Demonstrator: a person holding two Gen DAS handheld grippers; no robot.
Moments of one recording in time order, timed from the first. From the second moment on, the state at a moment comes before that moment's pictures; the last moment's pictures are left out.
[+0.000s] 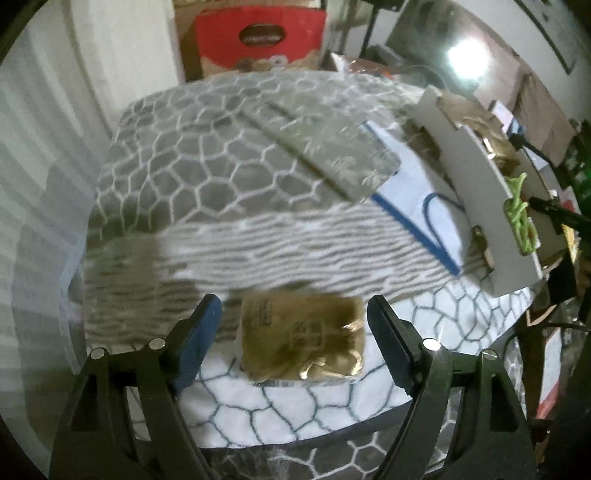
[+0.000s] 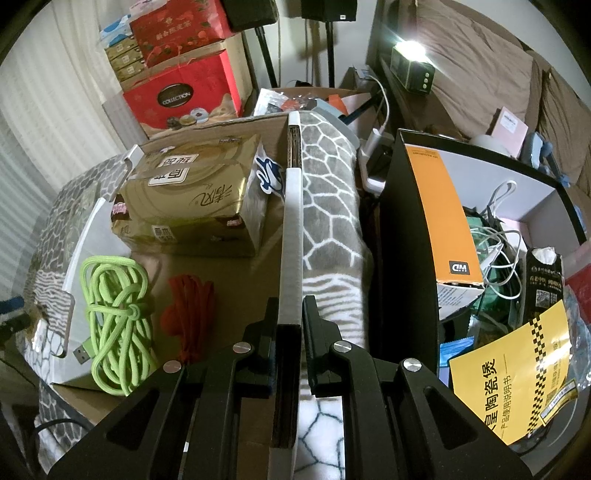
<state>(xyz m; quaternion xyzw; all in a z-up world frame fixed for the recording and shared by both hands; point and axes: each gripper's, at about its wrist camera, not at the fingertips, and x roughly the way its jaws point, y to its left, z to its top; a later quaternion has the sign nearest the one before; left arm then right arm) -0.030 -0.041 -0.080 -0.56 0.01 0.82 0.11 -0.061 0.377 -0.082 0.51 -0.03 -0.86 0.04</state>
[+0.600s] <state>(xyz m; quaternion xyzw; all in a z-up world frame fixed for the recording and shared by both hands) -0.023 -0.019 -0.105 -0.55 0.05 0.83 0.12 -0.060 0.376 -0.083 0.51 -0.02 -0.86 0.04</state>
